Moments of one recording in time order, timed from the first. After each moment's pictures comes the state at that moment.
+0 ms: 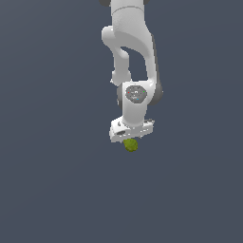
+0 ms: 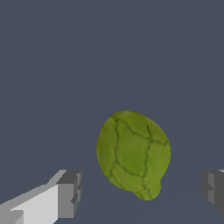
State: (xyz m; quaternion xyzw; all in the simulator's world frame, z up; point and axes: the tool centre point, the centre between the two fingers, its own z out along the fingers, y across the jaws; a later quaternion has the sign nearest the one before) arm -0.010 0.046 0.072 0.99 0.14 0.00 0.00
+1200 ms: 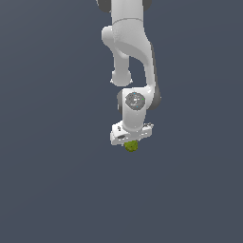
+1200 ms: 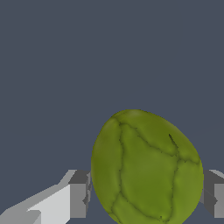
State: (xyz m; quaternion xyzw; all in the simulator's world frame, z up) arm -0.010 0.047 0.043 0.99 0.14 0.00 0.00
